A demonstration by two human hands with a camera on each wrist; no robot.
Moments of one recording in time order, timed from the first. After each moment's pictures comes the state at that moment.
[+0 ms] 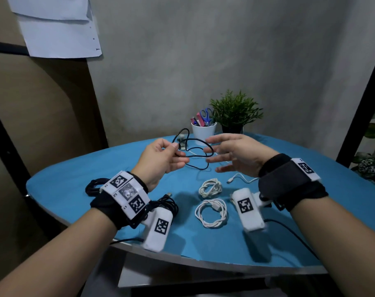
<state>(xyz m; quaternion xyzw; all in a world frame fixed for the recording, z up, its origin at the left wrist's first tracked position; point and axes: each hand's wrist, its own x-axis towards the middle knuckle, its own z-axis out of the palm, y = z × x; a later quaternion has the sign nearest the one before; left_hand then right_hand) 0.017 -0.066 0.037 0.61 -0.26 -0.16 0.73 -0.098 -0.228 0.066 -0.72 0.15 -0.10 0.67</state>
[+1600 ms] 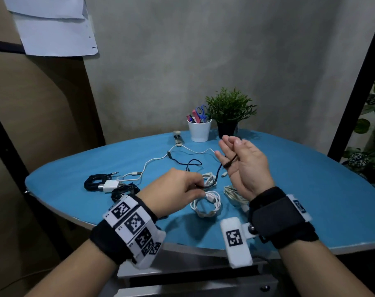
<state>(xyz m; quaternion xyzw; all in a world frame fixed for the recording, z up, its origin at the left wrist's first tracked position) -0.043 -0.044 0.019 0.80 -0.55 -0.02 0.23 -0.126 -0.193 0.025 -0.41 0.06 -0.38 0.83</state>
